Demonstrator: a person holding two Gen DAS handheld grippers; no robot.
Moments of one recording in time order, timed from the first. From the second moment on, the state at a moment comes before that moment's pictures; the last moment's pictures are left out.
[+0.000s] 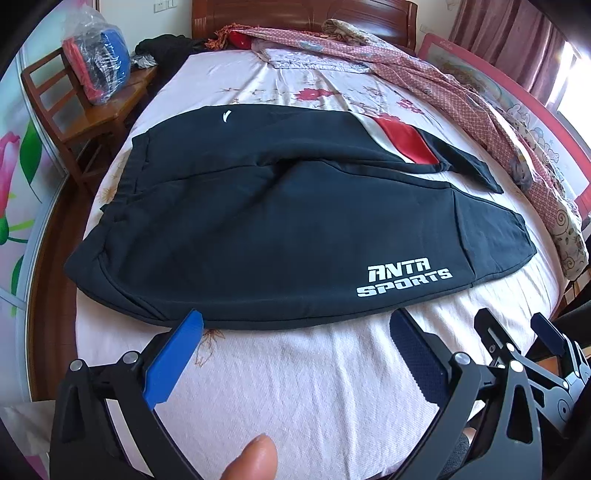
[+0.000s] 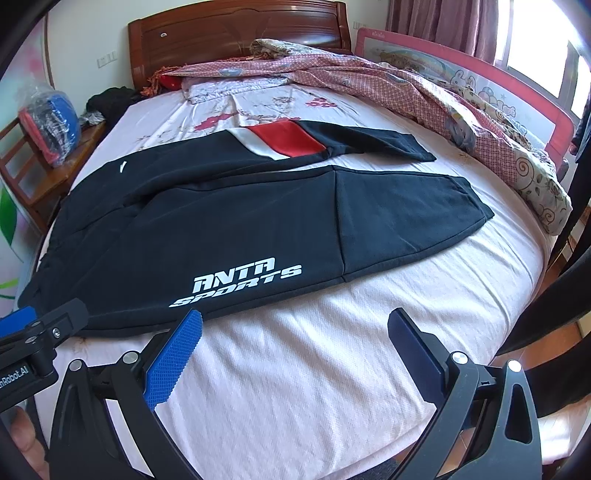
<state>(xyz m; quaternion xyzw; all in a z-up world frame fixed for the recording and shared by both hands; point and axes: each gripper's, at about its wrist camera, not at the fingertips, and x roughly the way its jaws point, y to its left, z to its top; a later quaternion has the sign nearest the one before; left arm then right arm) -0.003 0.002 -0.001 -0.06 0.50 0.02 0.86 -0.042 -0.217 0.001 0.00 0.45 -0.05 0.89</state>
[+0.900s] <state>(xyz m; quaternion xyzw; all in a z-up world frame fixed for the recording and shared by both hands) -0.005 0.014 -0.005 -0.10 0.50 0.02 0.86 -0.044 -0.218 0.006 0.01 0.44 -0.05 0.90</state>
